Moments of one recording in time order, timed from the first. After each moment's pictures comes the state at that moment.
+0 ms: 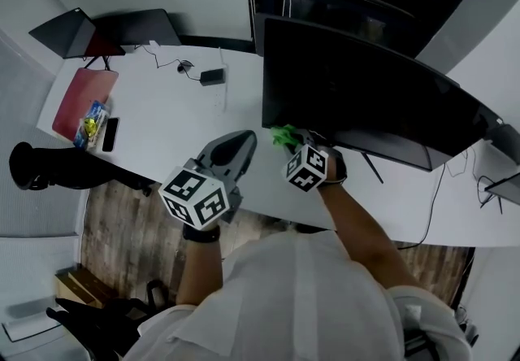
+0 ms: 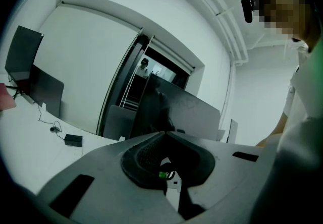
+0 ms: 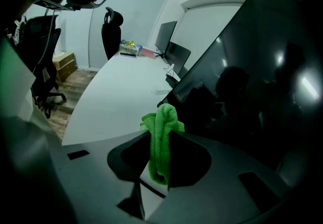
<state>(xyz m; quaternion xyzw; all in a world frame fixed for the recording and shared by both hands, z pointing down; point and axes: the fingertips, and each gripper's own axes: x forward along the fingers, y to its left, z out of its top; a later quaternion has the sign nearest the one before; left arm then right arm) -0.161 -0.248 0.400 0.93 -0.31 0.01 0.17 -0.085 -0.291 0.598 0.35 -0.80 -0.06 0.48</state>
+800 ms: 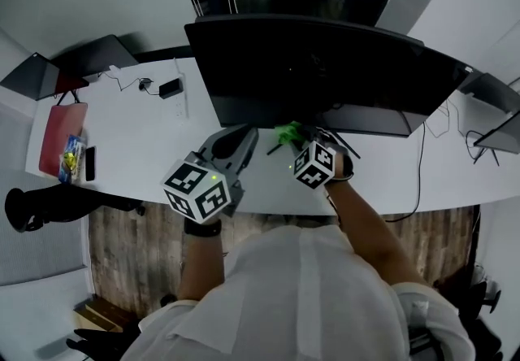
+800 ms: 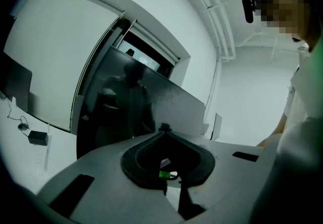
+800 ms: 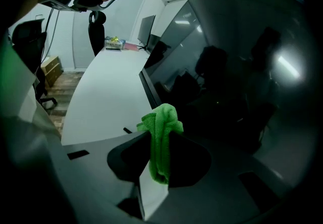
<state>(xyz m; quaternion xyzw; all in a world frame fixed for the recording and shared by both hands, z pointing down) -0.051 -0.231 0.401 0.96 -0.22 0.03 0.17 0.038 -0.247 0.598 0.43 -0.77 -0.01 0.48</state>
